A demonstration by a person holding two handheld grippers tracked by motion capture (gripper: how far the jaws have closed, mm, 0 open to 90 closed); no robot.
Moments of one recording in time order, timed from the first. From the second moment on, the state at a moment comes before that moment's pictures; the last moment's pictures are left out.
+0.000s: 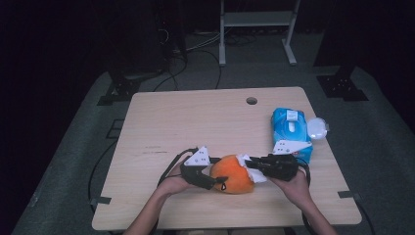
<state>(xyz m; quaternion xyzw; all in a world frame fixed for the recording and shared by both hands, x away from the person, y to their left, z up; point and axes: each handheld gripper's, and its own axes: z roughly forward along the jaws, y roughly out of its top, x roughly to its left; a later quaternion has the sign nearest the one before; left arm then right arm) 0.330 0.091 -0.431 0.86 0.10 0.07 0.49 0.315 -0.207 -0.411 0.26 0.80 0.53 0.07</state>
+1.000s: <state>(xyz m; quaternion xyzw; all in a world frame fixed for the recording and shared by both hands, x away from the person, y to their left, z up) 0.324 0.084 -0.430 0.87 0.09 0.08 0.48 0.314 -0.199 -0.410 0.24 0.80 0.54 0.06</state>
